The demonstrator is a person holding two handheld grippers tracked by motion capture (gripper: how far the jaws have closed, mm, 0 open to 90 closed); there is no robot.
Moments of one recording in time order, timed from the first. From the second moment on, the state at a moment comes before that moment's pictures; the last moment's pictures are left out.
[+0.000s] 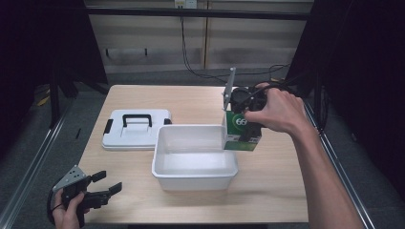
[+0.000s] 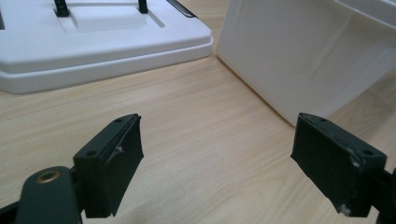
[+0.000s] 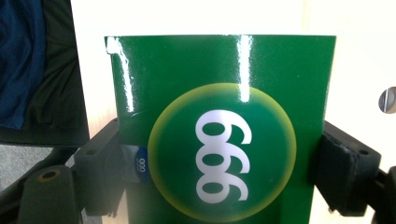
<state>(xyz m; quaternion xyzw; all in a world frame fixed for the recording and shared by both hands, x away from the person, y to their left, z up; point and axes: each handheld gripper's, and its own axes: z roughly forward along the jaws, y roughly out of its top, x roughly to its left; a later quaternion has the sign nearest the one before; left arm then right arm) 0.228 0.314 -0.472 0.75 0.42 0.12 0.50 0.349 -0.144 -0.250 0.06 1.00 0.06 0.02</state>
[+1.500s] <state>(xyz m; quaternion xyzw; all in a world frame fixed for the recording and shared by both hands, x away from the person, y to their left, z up) 0.228 0.314 -0.472 0.75 0.42 0.12 0.50 0.369 -0.080 -0.317 0.02 1.00 0.03 0.00</state>
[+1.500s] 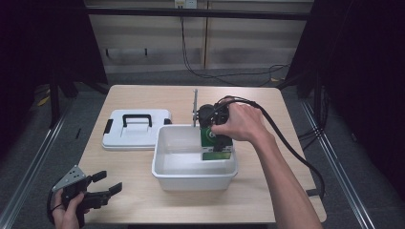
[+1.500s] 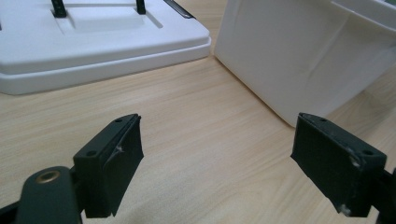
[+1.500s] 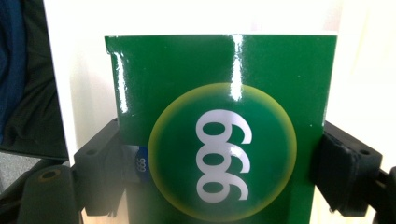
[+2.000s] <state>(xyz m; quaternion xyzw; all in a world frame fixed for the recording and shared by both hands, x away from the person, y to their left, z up) 0.228 0.314 -0.472 0.75 0.42 0.12 0.50 0.373 -0.087 -0.355 0.05 1.00 0.03 -0.02</state>
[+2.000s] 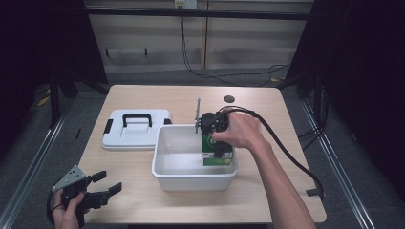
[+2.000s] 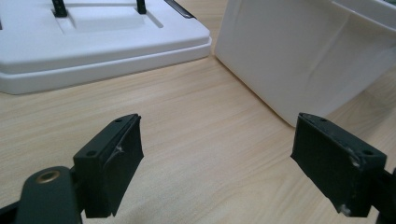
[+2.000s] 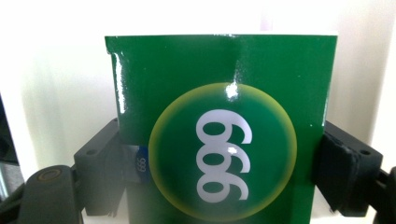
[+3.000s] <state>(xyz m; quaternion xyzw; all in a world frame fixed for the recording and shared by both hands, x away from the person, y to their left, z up) 0.229 0.314 -0.472 0.75 0.42 0.12 0.50 0.374 -0.084 -0.405 0.04 1.00 0.02 -0.03</state>
